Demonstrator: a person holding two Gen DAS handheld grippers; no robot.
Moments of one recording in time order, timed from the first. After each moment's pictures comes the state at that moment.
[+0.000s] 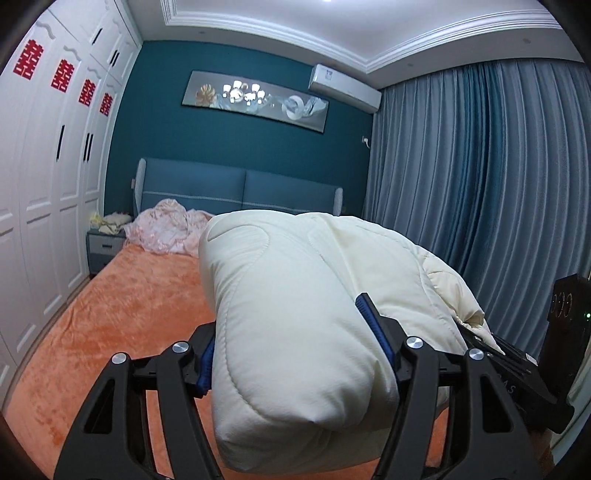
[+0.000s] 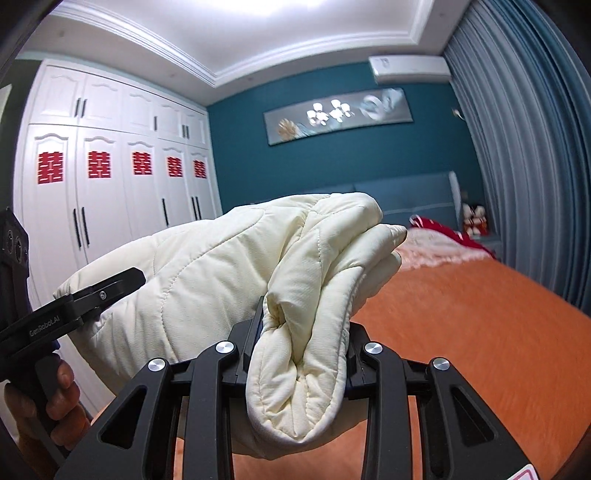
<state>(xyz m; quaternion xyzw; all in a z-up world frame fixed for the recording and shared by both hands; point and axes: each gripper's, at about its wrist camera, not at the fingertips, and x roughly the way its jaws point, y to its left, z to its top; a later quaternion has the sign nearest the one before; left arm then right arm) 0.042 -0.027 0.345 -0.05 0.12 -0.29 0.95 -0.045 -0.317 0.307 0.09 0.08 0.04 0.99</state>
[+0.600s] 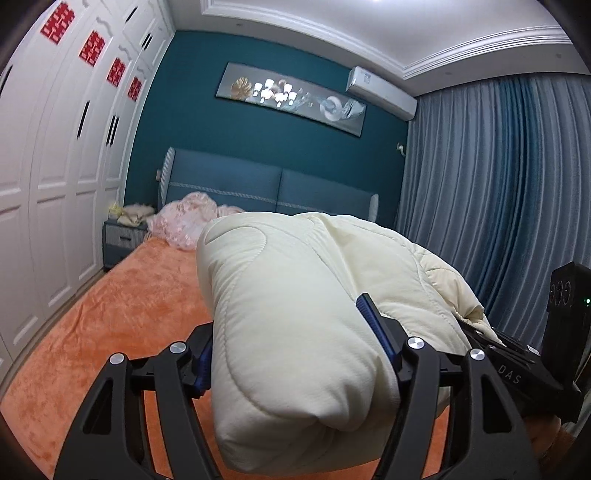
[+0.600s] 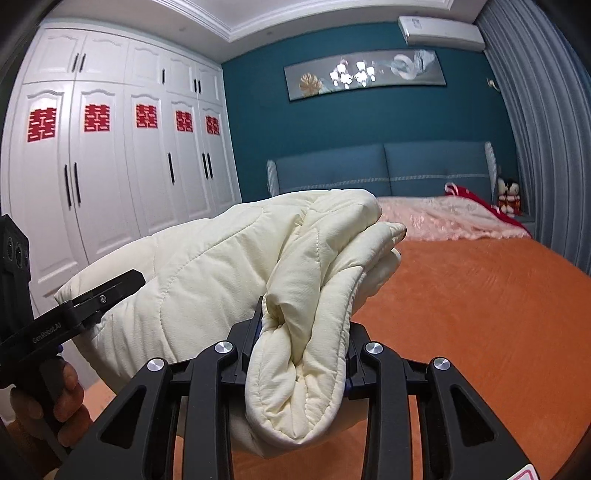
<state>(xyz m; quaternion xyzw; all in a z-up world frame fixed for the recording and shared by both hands) 0.216 0.042 0.233 -0.08 0.14 -0.25 0.95 0.141 -0.253 0.183 0.08 0.17 0.07 0.98</state>
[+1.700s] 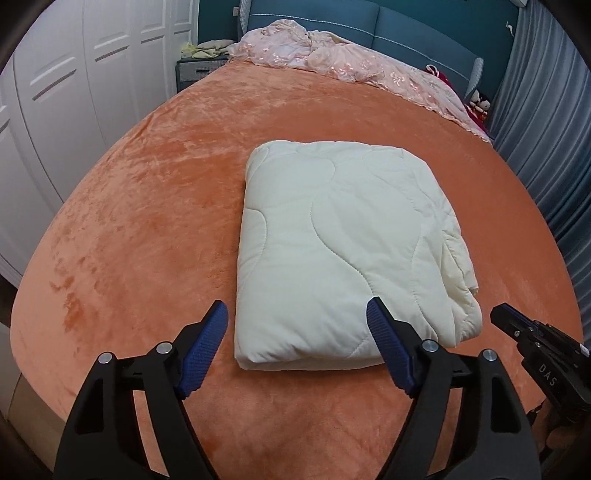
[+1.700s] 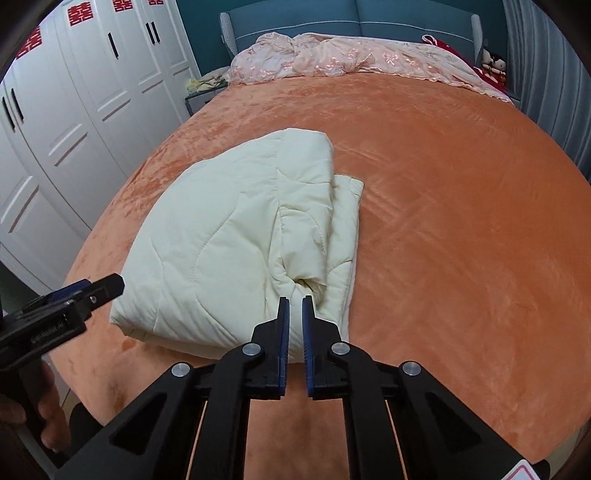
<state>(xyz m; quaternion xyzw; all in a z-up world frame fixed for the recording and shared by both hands) 0.197 0.062 0.078 -0.02 0.46 -0.09 0.88 0.109 -0.223 0.059 0.08 0.46 0.03 0.88</state>
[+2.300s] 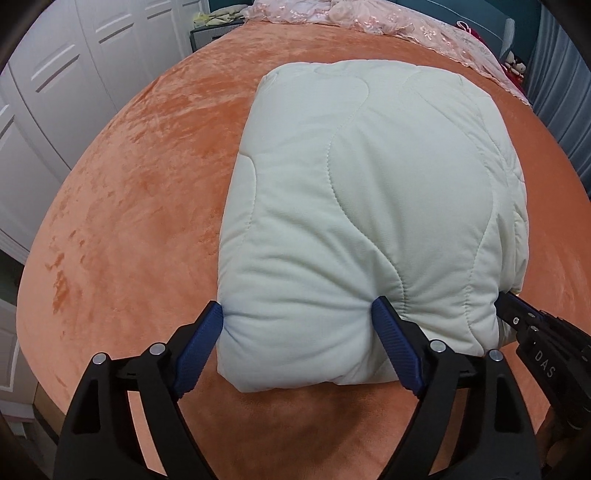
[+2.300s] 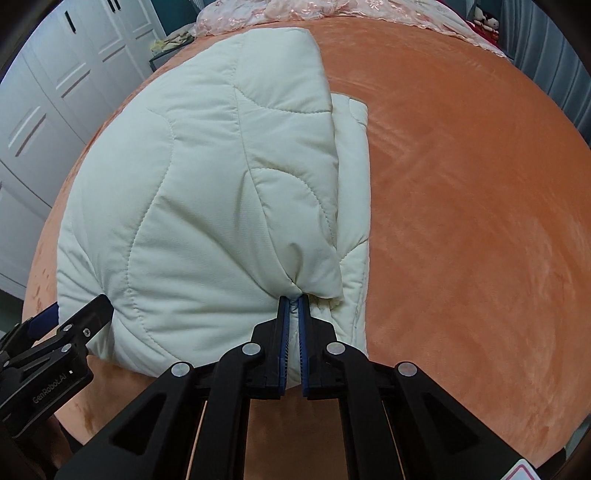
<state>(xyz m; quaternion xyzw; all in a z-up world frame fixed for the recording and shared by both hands) 0.223 0.035 0.009 0.02 0.53 -0.03 0.85 0.154 -0.214 -0.019 0.09 0.54 -0.01 0.84</state>
